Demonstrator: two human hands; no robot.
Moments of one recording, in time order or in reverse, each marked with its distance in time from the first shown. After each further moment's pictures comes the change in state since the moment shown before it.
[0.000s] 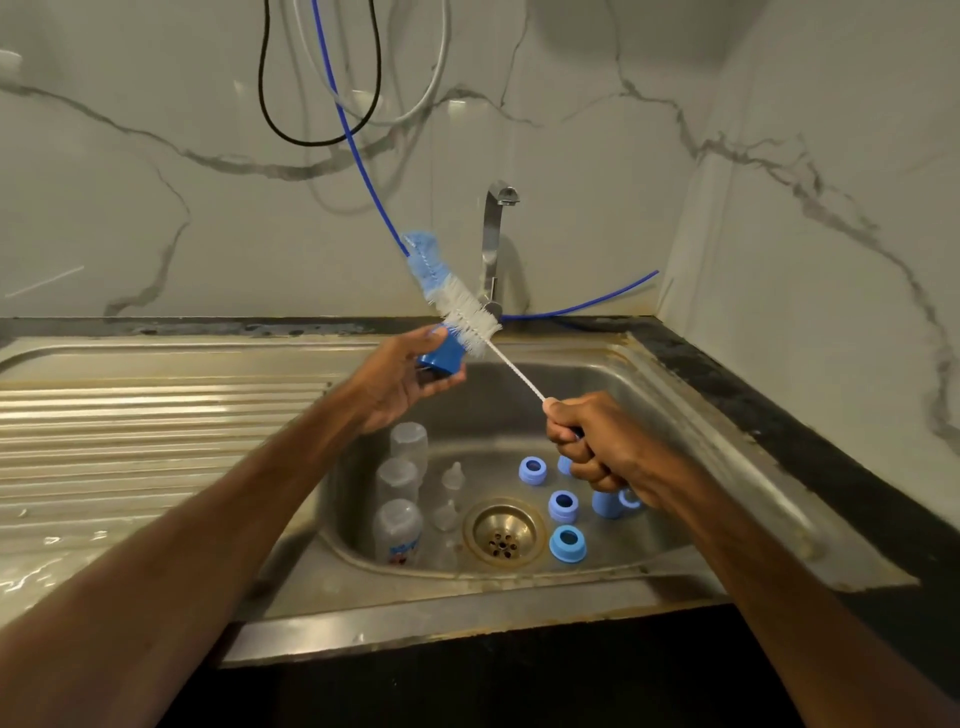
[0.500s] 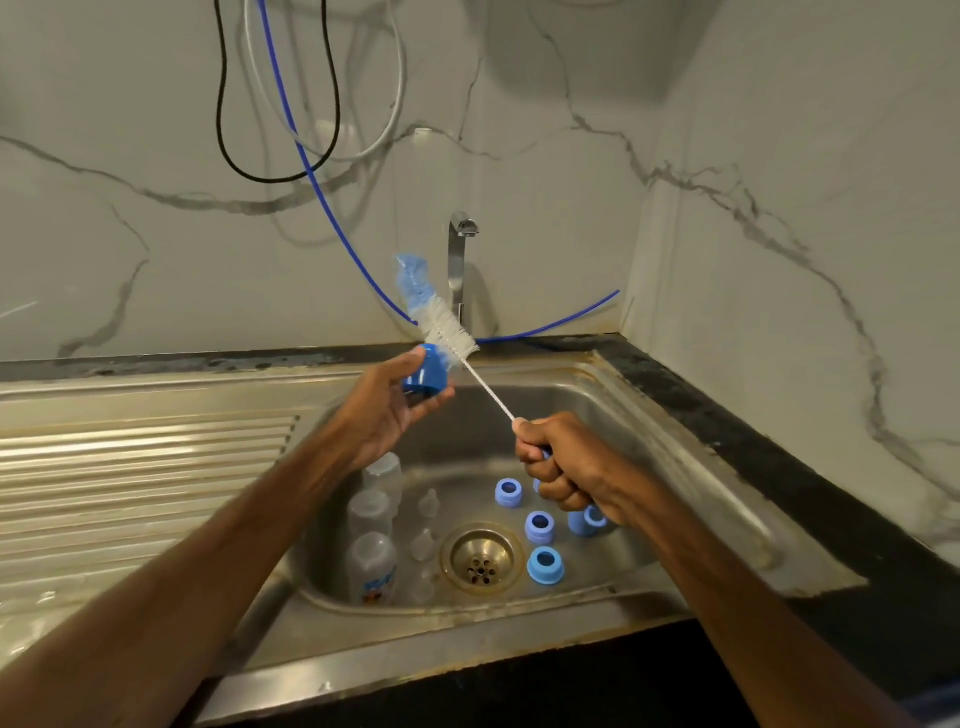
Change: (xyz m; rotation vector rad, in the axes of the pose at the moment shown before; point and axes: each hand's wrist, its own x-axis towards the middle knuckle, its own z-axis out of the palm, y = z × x) left_hand 0.002 -0.003 0.024 -0.109 0.027 0.054; right_hand 0.004 -0.001 -0.005 0.071 -0.035 0.065
